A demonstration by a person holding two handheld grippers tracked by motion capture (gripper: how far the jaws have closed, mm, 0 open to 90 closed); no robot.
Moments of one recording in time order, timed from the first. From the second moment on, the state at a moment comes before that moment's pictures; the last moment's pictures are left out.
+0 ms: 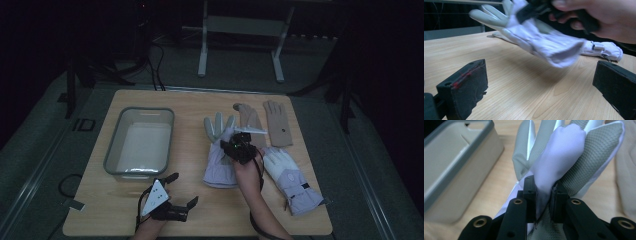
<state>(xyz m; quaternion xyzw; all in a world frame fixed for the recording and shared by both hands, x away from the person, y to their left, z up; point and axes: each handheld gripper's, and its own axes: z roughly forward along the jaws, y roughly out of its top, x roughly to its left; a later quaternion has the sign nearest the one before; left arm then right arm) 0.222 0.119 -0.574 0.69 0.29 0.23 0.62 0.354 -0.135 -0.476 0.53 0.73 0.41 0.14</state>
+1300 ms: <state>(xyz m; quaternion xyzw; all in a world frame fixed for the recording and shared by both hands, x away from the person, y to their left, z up) 0.223 0.120 -0.573 0.69 0.29 0.23 0.62 0.344 -0.168 -0.512 0.50 0.75 0.42 0.12</state>
